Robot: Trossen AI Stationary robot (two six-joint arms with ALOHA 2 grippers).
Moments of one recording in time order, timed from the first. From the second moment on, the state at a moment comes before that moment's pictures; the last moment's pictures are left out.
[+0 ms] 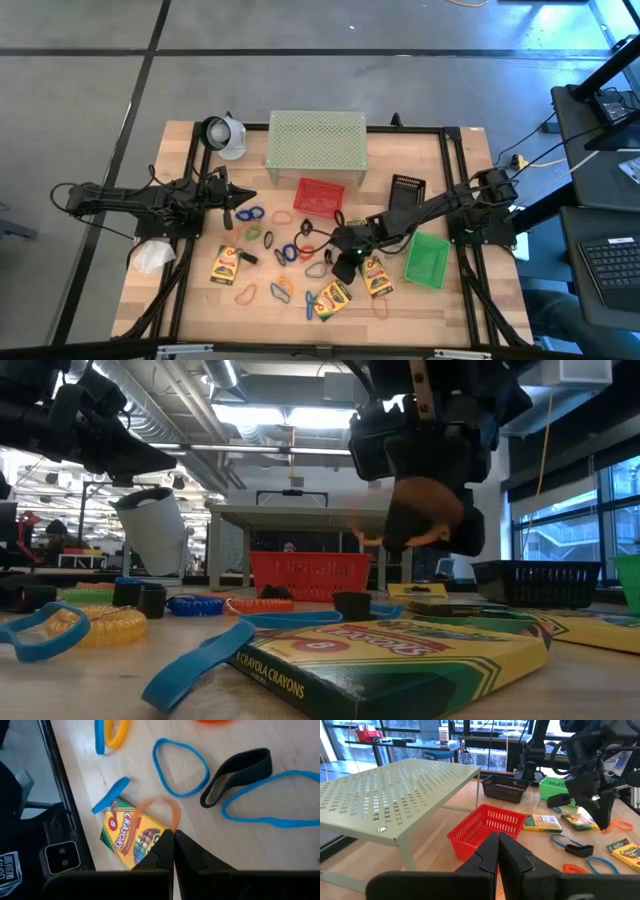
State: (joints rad) left arm 0.00 0.18 0.08 -0.04 -0.26 -0.09; right arm 0.28 1.83 1.06 -0.15 -0.25 0.91
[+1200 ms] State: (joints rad) left arm 0.00 0.18 0.08 -0.06 -0.26 -0.09; right arm 0.52 1.21 1.06 -1.24 0.25 1.39
